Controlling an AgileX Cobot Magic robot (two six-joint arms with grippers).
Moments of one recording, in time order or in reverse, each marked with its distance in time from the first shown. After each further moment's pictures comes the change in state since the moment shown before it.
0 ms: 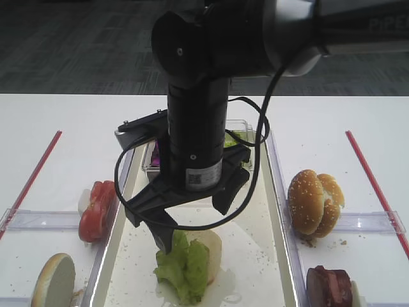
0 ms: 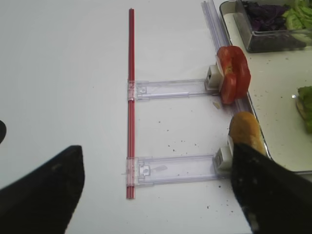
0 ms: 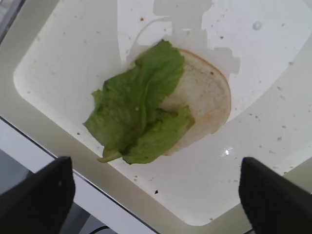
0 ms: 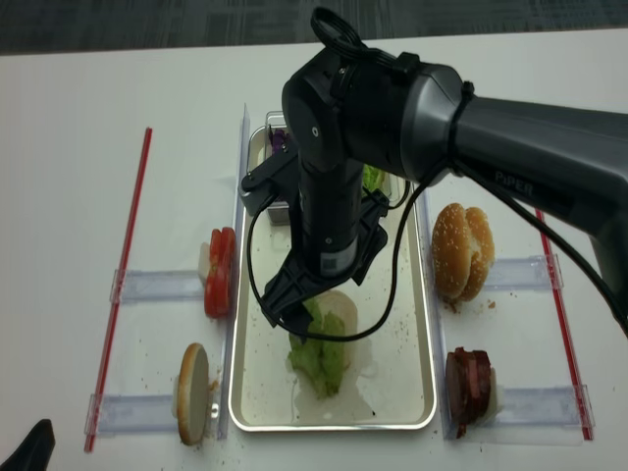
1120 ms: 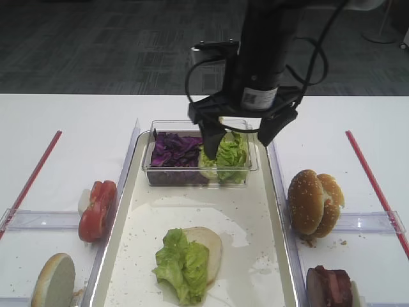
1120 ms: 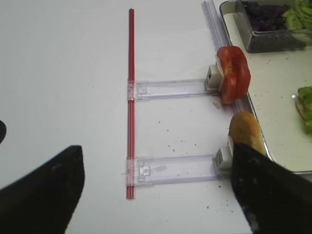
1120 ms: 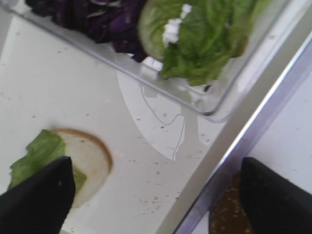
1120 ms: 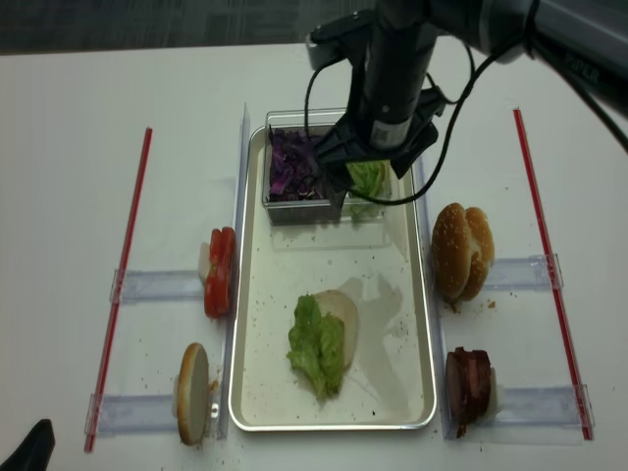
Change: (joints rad) left arm 0.000 0.000 0.000 0.000 0.000 0.000; right arm -0.297 0.001 -0.137 0.013 0.008 -0.021
